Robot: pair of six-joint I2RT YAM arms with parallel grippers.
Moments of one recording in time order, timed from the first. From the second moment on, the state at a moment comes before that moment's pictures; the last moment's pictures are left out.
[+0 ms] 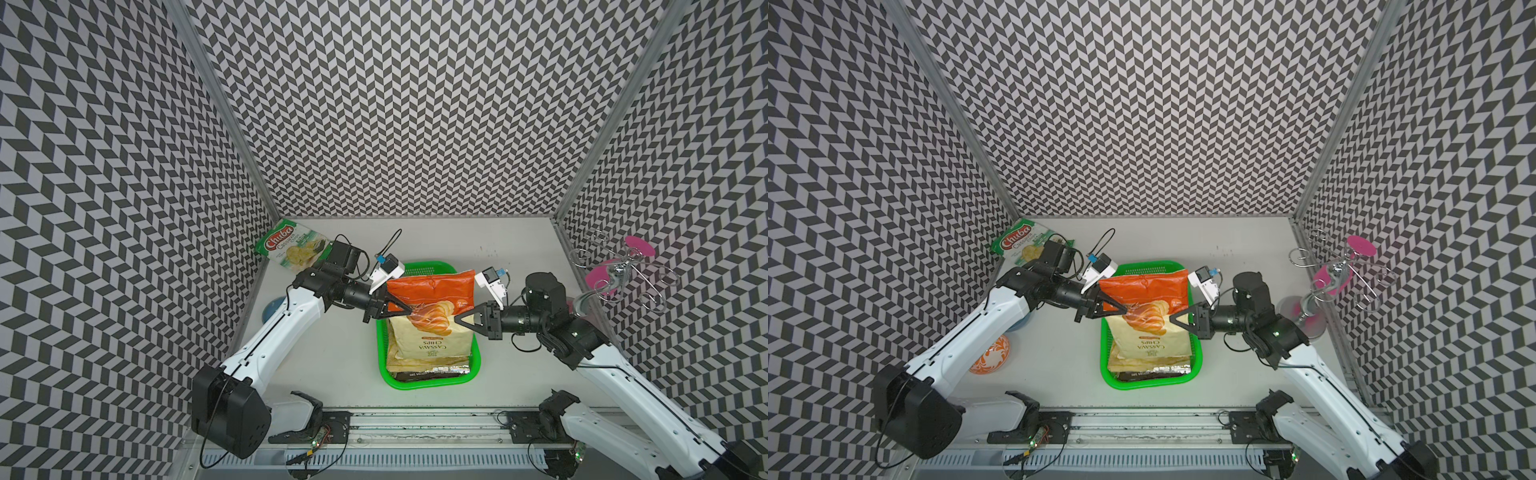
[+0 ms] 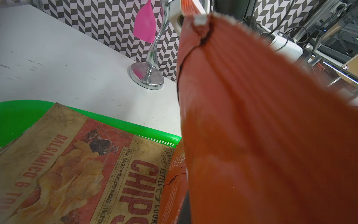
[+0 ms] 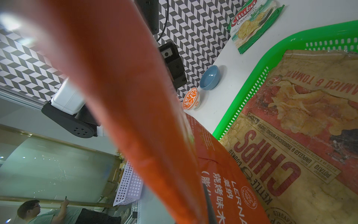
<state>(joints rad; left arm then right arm) -0.39 1.30 1.15 -0.86 1.21 0.48 0.47 0.88 0.74 -0.32 -0.91 0.50</state>
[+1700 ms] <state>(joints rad) -0.57 1.19 1.19 -1.02 0.97 0.61 0.49 0.73 0.62 -0.32 -0.95 0.55</state>
